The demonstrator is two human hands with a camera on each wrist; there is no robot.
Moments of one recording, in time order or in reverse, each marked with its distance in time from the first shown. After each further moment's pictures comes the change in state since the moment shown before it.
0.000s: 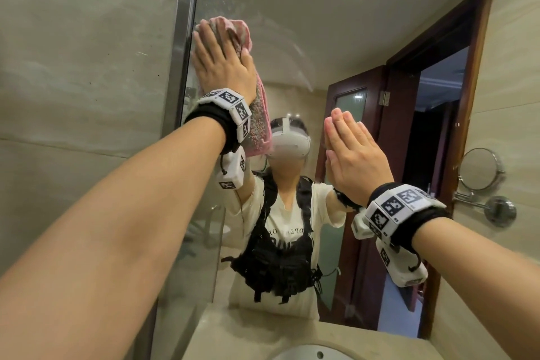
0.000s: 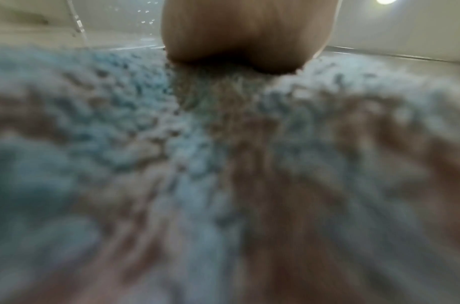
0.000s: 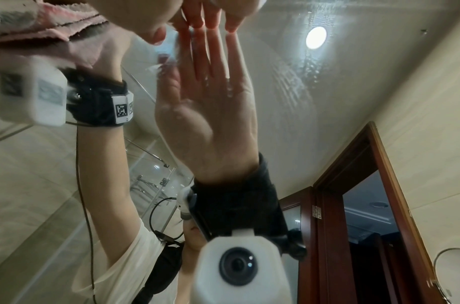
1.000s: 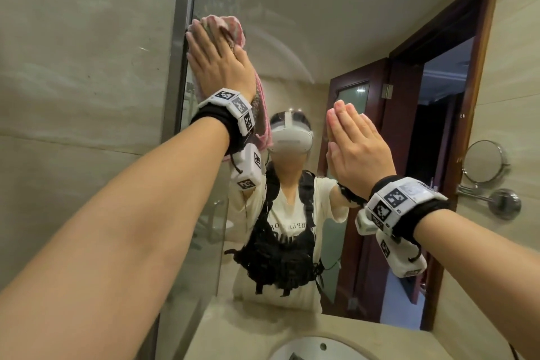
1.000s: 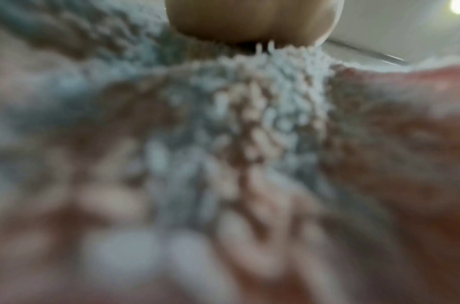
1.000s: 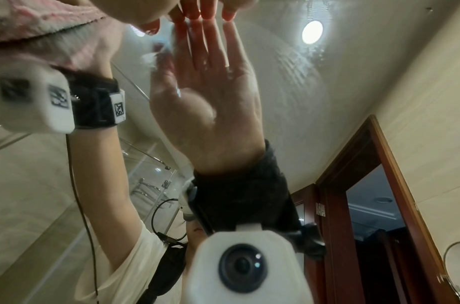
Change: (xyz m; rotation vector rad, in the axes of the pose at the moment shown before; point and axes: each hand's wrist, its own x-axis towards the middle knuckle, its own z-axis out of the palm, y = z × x) left_hand -0.006 -0.005 0.006 -0.012 0.036 -0.083; right_hand -0.001 0.001 0.007 0.028 0.063 0.018
